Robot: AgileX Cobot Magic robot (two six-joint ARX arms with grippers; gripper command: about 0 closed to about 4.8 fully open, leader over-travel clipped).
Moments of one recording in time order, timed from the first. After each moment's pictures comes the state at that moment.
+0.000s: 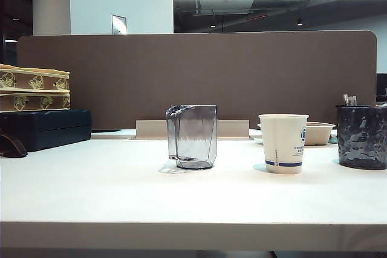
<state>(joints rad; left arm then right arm) -0.35 0.24 0.00 0.05 -0.09 0.12 0.38 0.24 0.01 0.19 0.29 -0.11</state>
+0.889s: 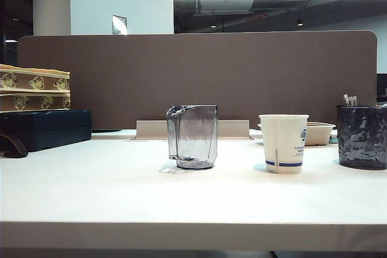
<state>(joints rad) -0.35 0.00 0.00 0.13 -0.09 0.11 0.38 0.24 0.01 0.19 0.29 -0.11</state>
